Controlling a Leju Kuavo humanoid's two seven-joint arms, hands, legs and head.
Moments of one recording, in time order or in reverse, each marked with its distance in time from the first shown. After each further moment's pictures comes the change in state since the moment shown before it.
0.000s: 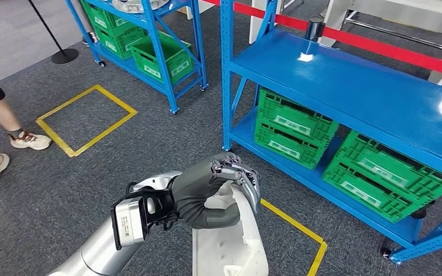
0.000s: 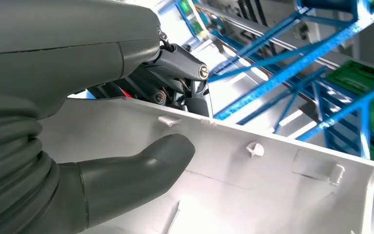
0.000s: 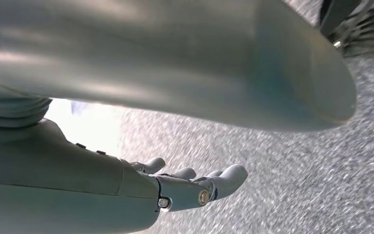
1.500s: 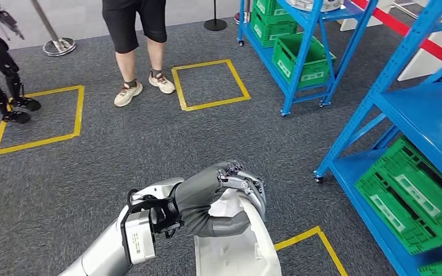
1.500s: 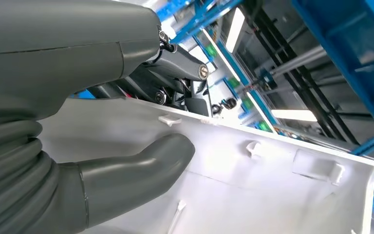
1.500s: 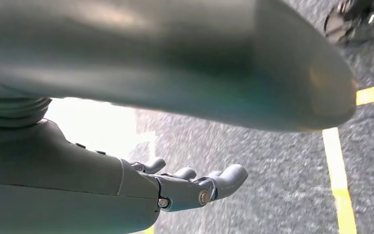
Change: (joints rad) left arm 0.045 -0.007 -0.003 -0.053 -0.071 0.019 0.051; right arm -0.001 -0.030 0.090 -0.003 0.098 0.035 0.036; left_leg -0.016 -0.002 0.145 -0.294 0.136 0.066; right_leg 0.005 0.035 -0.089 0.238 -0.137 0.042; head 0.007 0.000
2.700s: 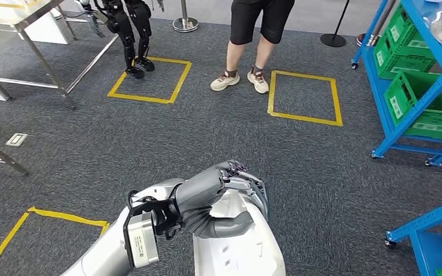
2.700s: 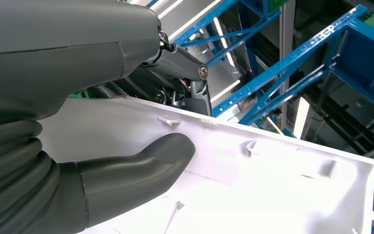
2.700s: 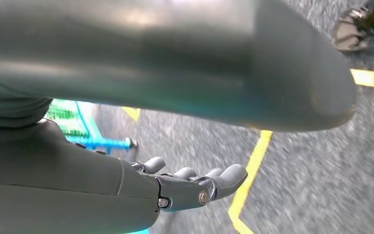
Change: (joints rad) left arm 0.010 -0.005 0.000 -0.022 -0.015 -0.001 0.025; right arm 0.000 -0.001 0.019 0.000 0.033 0.015 -0.035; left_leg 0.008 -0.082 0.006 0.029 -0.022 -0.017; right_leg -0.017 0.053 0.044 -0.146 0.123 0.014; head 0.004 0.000
